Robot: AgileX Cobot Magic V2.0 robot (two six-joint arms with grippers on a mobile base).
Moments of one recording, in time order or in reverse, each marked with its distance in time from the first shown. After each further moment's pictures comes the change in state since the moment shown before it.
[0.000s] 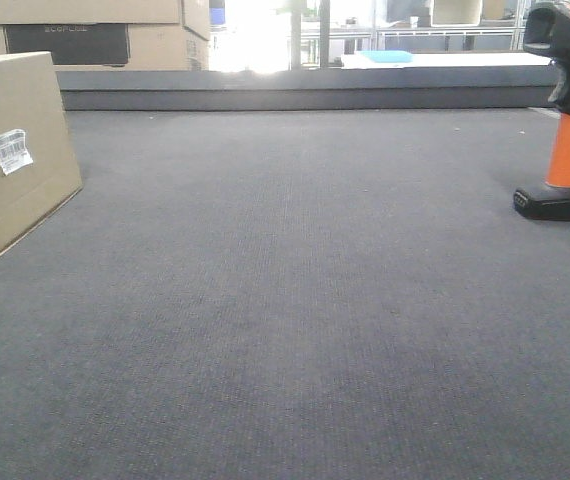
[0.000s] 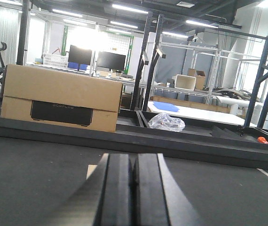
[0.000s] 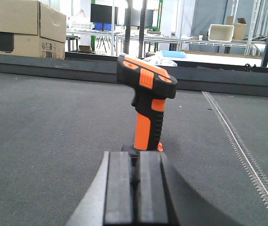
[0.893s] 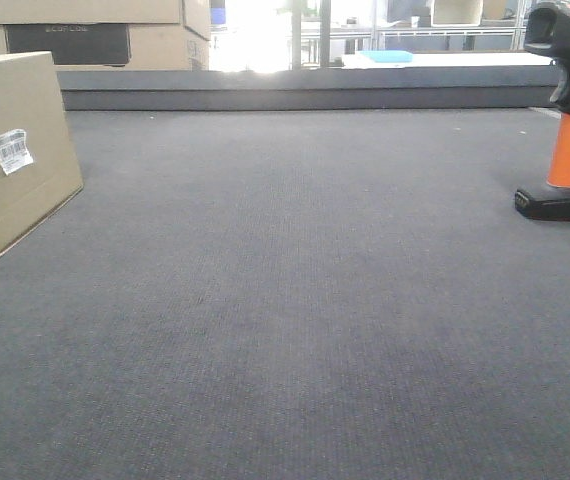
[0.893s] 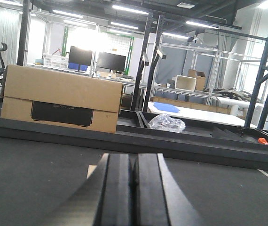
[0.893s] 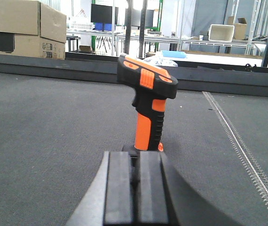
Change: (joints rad) left arm 0.000 -0.002 0.013 -0.002 -0.008 -0.002; right arm 0.000 0.000 0.000 0.000 0.000 0.000
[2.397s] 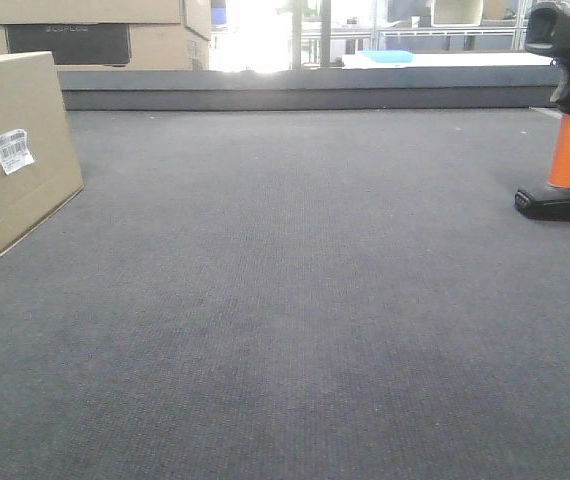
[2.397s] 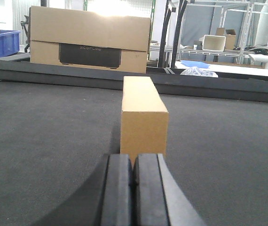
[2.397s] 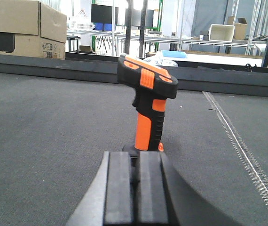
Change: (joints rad) left arm 0.030 -0.198 0.542 0.093 -0.224 0.006; right arm 0.000 0.000 0.001 0.000 -0.002 0.000
